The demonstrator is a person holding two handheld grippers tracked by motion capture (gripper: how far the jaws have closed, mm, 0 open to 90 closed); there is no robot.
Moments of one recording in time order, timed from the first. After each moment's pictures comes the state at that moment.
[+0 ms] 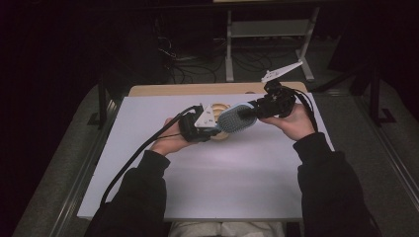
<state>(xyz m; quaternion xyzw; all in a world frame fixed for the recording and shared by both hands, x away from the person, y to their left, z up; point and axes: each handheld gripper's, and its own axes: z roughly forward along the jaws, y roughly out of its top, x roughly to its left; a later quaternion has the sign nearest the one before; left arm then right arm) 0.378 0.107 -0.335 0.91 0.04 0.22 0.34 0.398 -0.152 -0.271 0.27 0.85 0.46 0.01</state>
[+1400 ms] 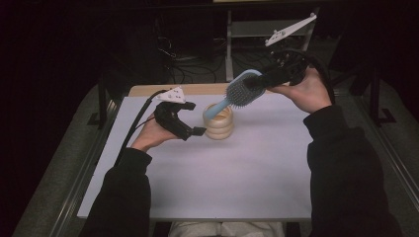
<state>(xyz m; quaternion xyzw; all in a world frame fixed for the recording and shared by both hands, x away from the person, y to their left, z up) 0.398 0.173 -0.308 0.86 0.15 0.09 0.47 0.399 -0.152 -0.175 0.26 0.86 0.42 0.11</state>
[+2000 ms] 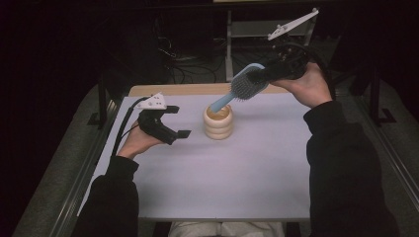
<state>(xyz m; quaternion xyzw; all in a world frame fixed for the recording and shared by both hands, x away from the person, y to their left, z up) 0.388 0.220 -0.324 0.85 0.19 0.12 0.49 0.416 -0.159 -0.176 0.29 0.85 0.42 0.13</state>
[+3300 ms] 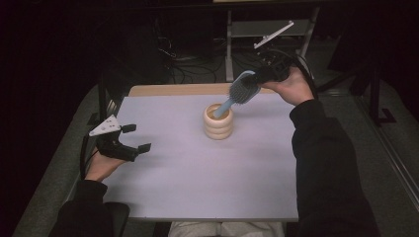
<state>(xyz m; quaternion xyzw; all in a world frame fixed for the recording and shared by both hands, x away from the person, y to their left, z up) 0.344 0.336 -0.376 0.80 0.31 0.17 0.49 0.466 -0.143 -0.222 0.32 0.86 0.38 0.10</state>
